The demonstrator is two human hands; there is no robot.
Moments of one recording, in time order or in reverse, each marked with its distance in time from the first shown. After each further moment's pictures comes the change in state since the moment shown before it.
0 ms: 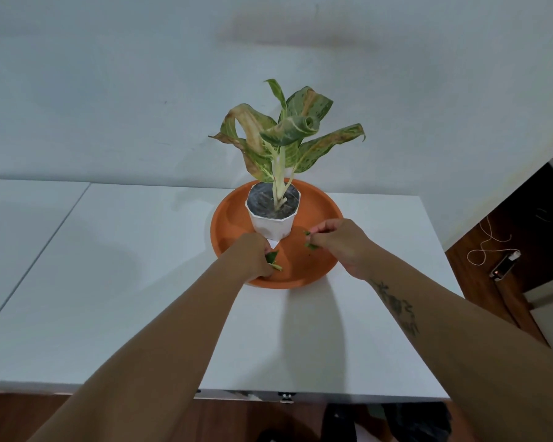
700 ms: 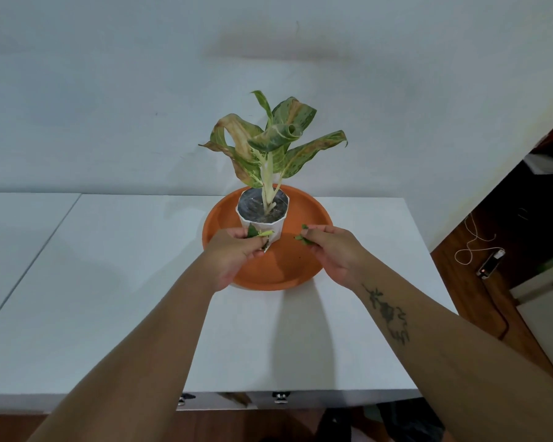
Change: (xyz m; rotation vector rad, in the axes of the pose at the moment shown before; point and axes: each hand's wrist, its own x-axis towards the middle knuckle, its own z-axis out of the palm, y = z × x) left_hand -0.015 -0.007 -0.010 -1.184 0.084 -0.109; right_hand -0.023 -0.002 0.004 0.676 0.008 0.092
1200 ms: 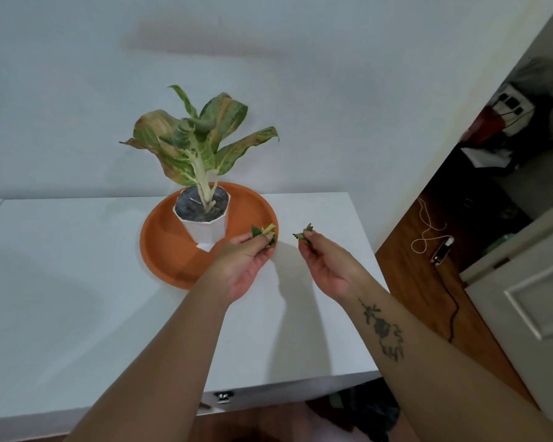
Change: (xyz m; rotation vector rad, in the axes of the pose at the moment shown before) left_hand -0.018 -0.011 0.118 -0.569 -0.155 -0.097; right_hand -0.024 -0.009 -0.091 0.456 0.045 0.048
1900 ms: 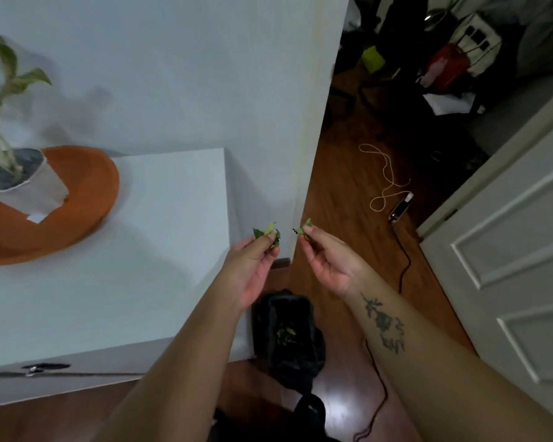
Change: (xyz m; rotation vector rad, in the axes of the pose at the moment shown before) left_hand -0.002 -0.241 0.222 -0.068 0.045 -0.071; right_hand -0.031 -0.164 -0.266 0.106 0.067 0.077
